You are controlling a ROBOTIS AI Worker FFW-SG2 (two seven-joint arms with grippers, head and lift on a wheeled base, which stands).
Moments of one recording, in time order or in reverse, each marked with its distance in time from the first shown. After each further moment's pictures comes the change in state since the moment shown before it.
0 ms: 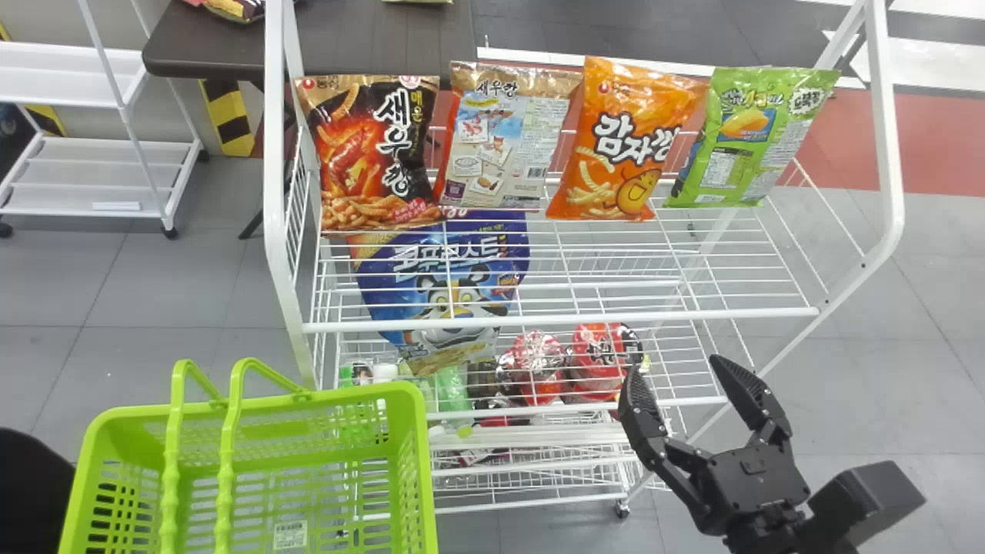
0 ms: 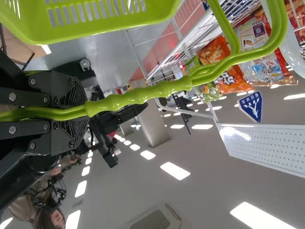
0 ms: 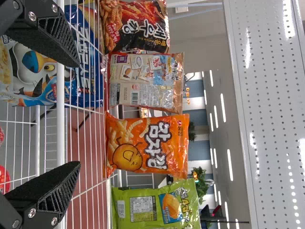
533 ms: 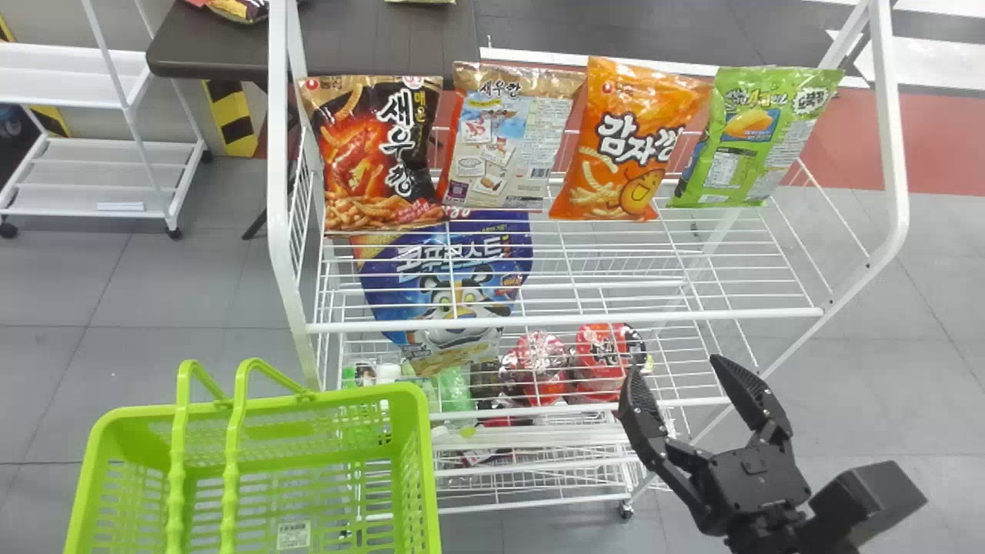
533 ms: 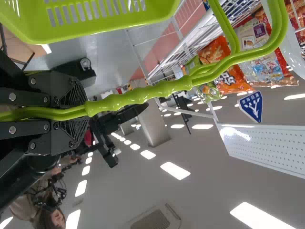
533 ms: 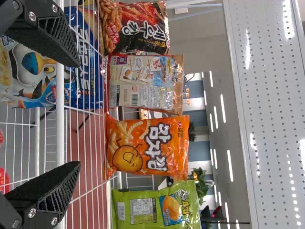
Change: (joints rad) left arm -0.005 0.001 -0.003 0.007 0.000 0.000 0.000; right arm -0.003 0.000 0.007 0.003 0.000 0.000 0.000
